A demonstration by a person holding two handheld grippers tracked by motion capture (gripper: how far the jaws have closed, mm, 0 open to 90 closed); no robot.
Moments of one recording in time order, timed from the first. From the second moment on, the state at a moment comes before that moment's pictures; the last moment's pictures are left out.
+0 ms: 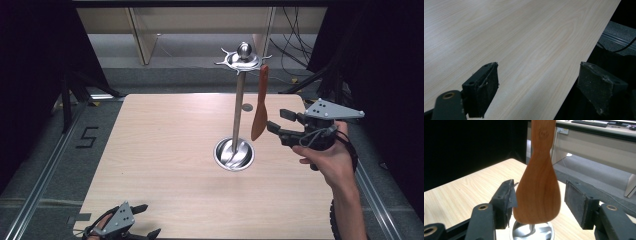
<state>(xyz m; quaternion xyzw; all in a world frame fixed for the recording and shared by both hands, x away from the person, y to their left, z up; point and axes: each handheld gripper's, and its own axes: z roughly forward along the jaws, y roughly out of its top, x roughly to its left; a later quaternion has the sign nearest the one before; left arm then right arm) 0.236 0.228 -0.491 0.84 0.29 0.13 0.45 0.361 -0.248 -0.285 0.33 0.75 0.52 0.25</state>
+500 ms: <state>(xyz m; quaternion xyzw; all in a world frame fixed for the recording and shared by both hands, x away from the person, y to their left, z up) 0.235 0.228 -0.490 0.84 0.29 0.13 0.44 0.355 -0.254 -0.318 0.34 0.75 0.52 0.23</state>
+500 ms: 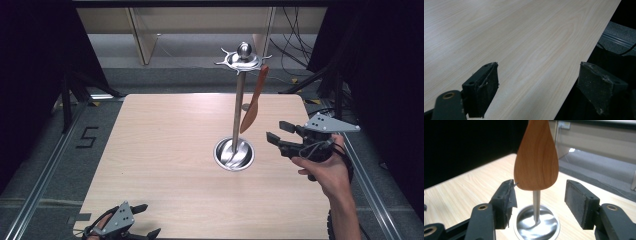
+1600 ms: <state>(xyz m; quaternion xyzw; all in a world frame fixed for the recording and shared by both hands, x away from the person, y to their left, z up) 0.233 0.228 -0.490 0.83 0.30 0.13 0.45 0.353 -0.269 -0.378 0.38 0.78 0.47 0.17</state>
